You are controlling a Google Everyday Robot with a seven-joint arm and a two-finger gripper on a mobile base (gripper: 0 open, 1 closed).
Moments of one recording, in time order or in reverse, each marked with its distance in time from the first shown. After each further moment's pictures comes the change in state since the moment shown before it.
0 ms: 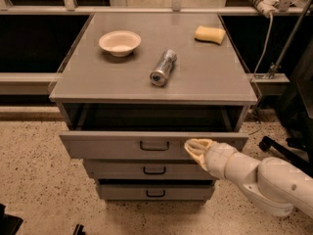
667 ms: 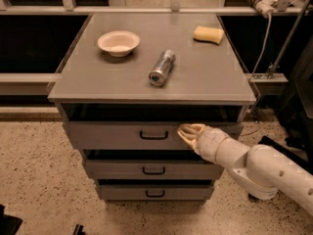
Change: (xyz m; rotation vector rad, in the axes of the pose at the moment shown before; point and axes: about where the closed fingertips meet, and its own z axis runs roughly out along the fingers) arm -0.034 -0.038 0.032 0.085 -0.088 -0.104
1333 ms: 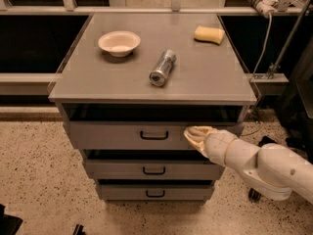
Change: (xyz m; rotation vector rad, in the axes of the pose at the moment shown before) arm 0.007 0.004 -0.018 -0.058 0.031 0.070
